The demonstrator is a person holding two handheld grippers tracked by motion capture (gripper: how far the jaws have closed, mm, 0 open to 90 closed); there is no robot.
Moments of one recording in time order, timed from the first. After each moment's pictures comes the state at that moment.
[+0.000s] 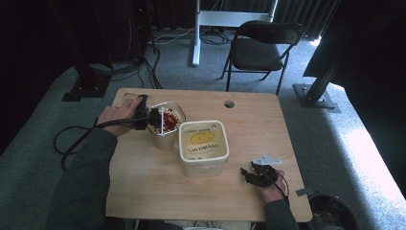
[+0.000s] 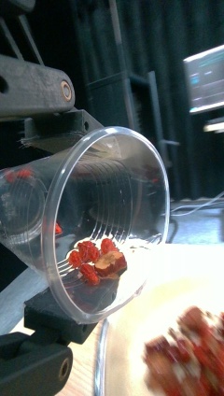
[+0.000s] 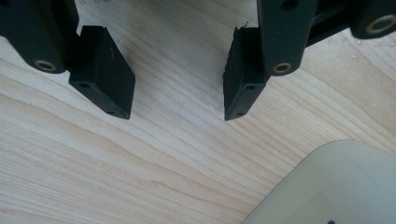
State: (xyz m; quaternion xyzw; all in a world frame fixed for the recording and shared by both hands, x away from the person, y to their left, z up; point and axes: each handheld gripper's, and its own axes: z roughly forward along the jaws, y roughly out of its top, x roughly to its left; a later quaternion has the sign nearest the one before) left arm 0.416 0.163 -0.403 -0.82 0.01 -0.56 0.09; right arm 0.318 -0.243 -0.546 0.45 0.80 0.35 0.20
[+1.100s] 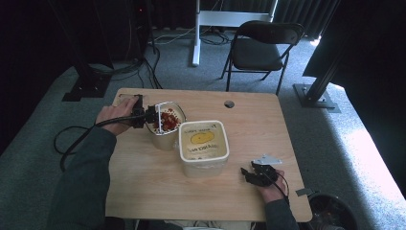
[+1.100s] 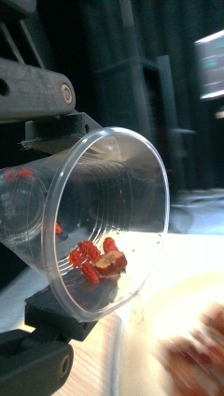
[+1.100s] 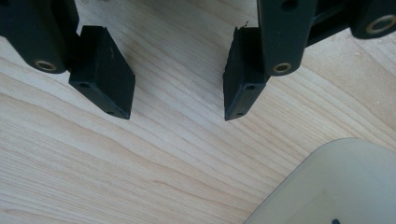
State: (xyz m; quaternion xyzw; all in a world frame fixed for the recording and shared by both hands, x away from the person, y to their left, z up) left arm 0.435 0.178 -0.409 -0.83 -0.04 -0.55 0.12; right arm 0.318 -0.243 -0.546 0.45 0.80 0.35 0.20
